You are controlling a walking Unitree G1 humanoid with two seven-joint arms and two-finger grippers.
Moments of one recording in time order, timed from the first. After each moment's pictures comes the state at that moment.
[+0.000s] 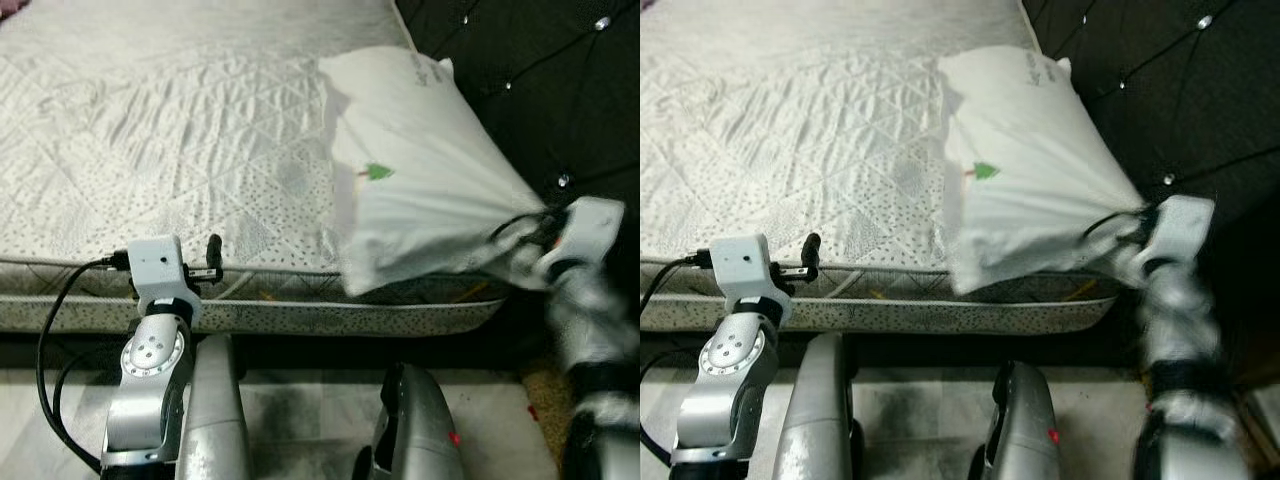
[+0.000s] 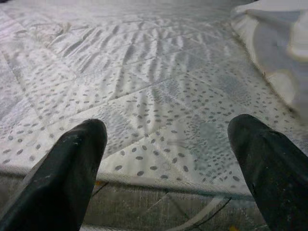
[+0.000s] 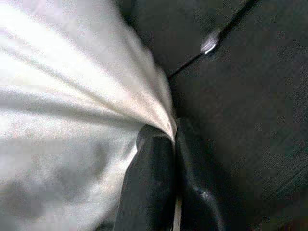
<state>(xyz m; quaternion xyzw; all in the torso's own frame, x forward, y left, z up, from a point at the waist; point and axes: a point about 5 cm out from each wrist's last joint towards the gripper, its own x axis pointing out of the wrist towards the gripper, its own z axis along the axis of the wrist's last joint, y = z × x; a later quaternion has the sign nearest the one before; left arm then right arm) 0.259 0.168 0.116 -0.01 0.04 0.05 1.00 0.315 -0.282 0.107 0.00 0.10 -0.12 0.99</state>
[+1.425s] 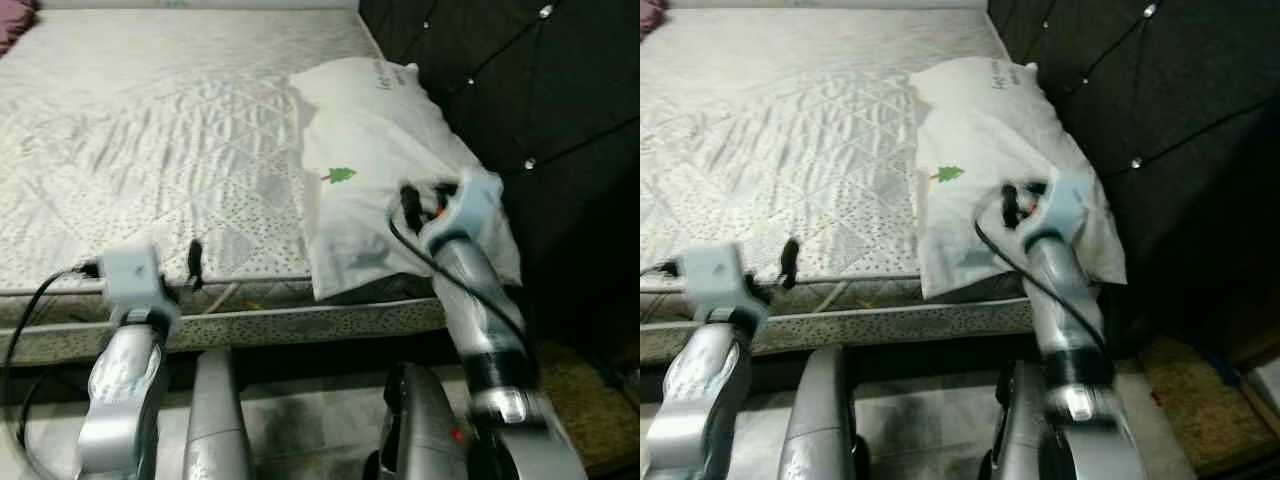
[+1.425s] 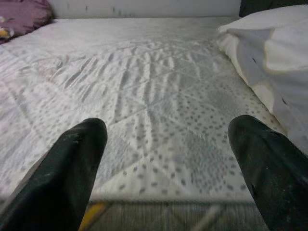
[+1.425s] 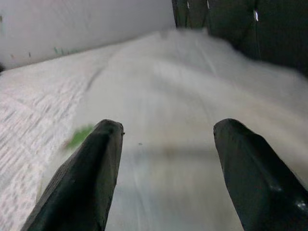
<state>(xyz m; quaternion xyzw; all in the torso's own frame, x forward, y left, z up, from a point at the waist) 0.228 0.191 0.122 0.01 0.03 0.06 1.00 0.359 -0.142 0.148 0.13 0.01 0.03 0.99</state>
